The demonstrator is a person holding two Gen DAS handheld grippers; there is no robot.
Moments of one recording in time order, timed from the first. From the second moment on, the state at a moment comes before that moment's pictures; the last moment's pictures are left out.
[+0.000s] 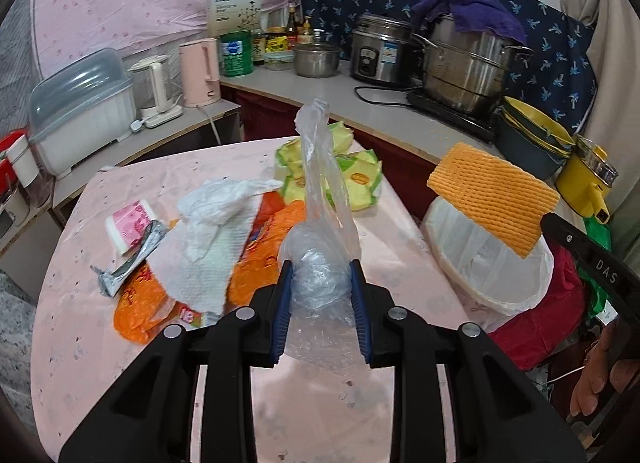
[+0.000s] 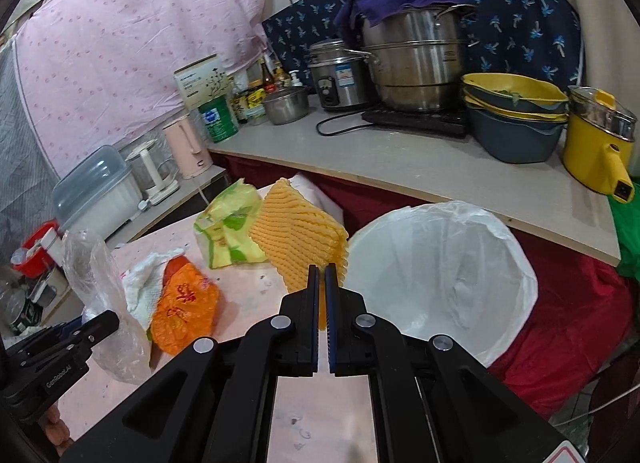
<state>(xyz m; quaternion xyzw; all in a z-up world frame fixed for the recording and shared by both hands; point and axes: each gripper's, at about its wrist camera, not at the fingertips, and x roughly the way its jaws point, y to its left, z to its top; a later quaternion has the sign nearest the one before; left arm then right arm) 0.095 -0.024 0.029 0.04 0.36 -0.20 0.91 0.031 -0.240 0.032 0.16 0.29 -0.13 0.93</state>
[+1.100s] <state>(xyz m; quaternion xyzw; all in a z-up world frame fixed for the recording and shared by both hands) 0.151 -0.237 -0.014 0.07 0.40 -0.38 0.83 0.019 -0.348 -0.022 0.22 0.32 -0.24 0.89</state>
